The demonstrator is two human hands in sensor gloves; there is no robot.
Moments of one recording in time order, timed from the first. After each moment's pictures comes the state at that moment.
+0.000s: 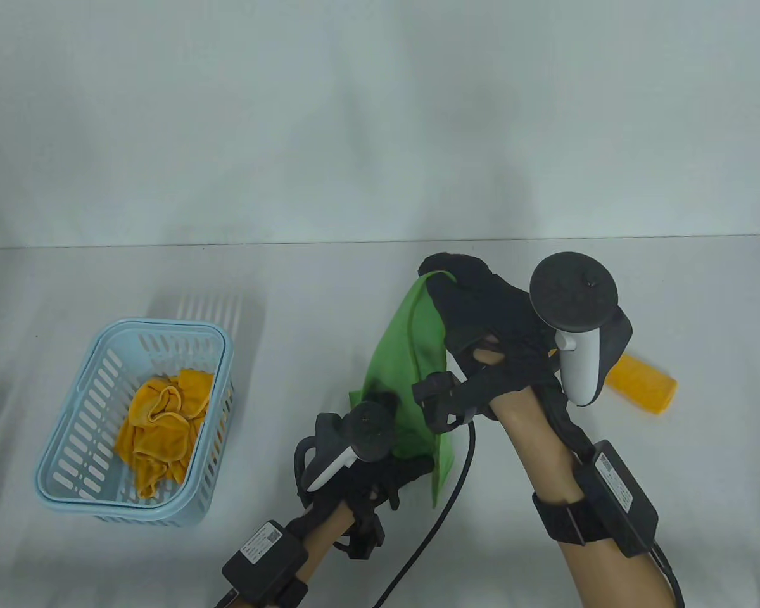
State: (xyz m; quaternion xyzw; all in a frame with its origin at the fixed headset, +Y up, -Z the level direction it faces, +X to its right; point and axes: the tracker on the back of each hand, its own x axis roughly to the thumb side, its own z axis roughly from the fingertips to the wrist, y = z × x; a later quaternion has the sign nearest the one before) left_hand -0.070 -0.693 -0.317 -0.11 -0.10 0.21 0.97; right_hand 0.110 -0.452 -0.323 -0.02 -0.07 0.84 0.54
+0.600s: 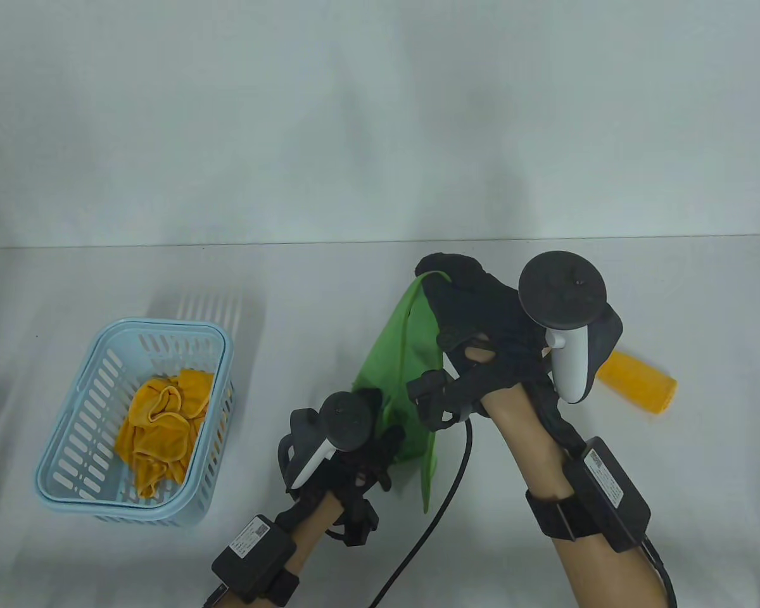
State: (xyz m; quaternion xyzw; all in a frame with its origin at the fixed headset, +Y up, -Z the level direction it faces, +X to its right) left_hand -0.097 -0.689 -0.326 -0.09 -0.07 0.24 0.96; right_hand 0.112 -0.454 -0.328 -0.05 -0.09 0.85 0.53
